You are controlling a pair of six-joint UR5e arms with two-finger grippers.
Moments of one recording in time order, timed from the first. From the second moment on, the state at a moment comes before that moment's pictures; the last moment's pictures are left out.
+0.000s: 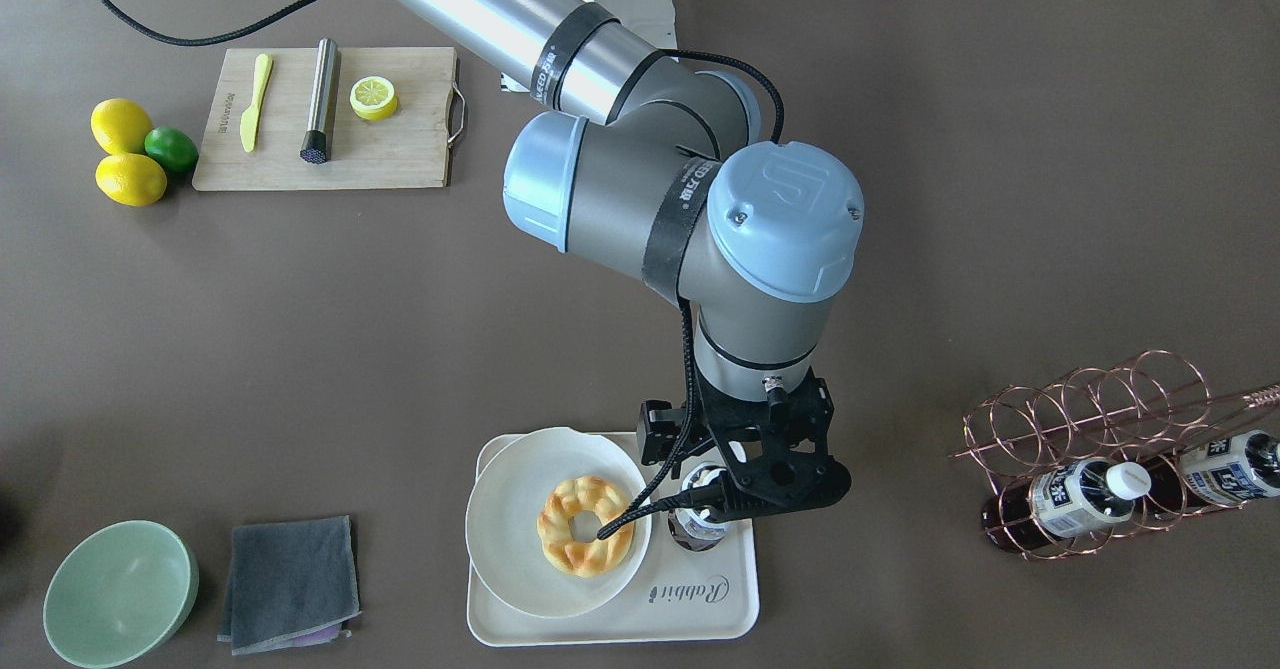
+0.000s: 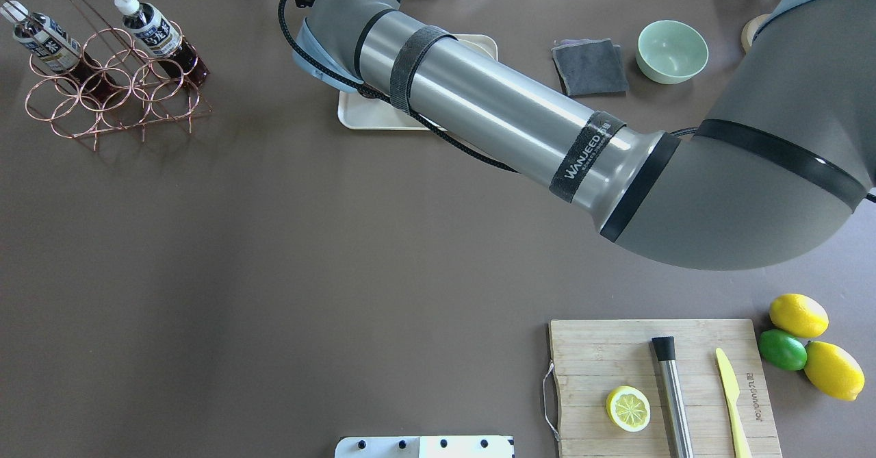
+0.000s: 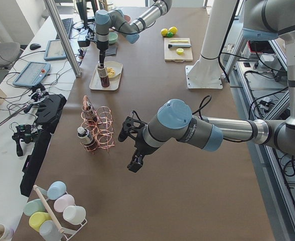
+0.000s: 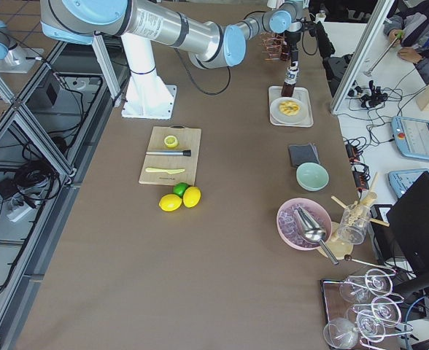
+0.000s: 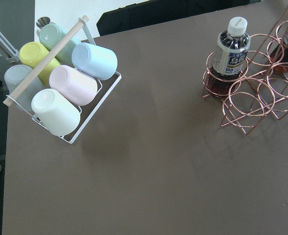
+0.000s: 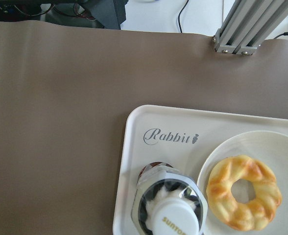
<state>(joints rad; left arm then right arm) -1.83 -1.32 -1.92 -1.86 -2.39 0.11 0.77 -0.04 0.53 -1.30 1.92 0.94</state>
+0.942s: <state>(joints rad) -1.83 -1.34 -1.88 -1.70 -2.32 0.10 1.00 -0.59 1.29 -1.68 2.14 0.44</state>
